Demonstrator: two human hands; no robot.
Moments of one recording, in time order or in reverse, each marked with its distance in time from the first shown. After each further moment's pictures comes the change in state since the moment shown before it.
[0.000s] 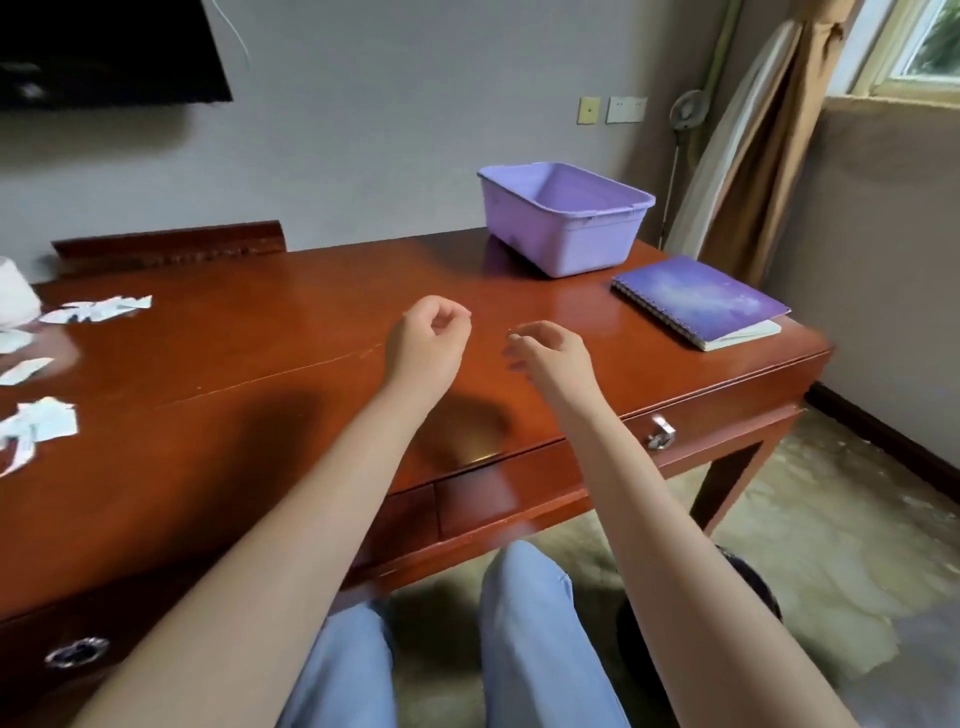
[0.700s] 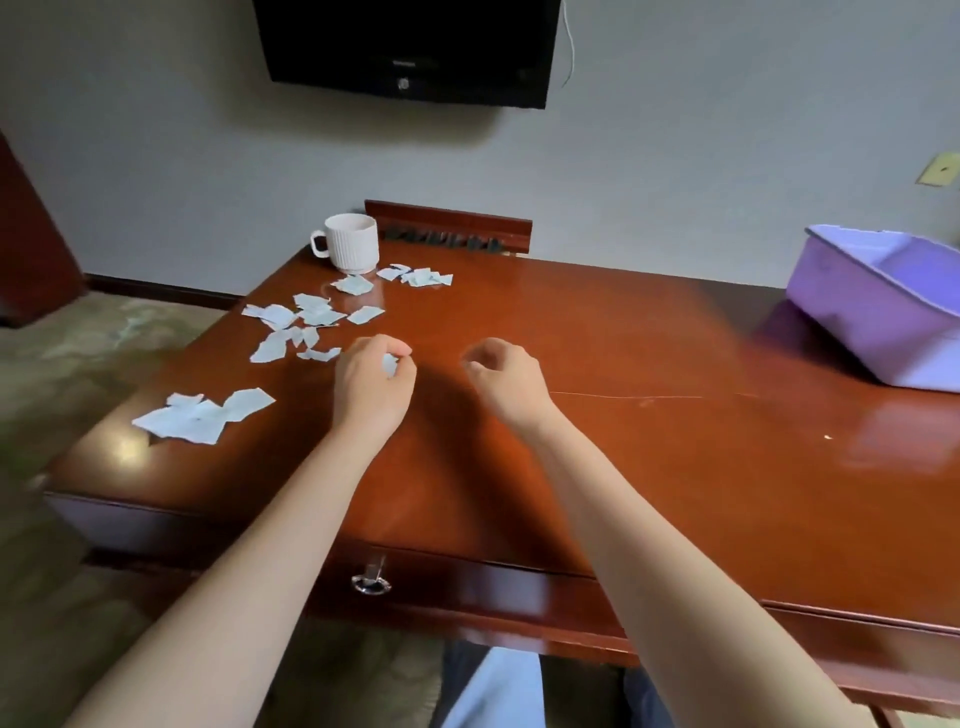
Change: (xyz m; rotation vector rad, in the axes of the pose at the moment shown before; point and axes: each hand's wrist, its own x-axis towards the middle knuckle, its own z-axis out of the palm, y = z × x) left_hand -0.010 -0.139 -0.272 0.486 0.541 -0.321; right_hand -0.040 -0.084 0.295 -0.290 -0.632 -0.324
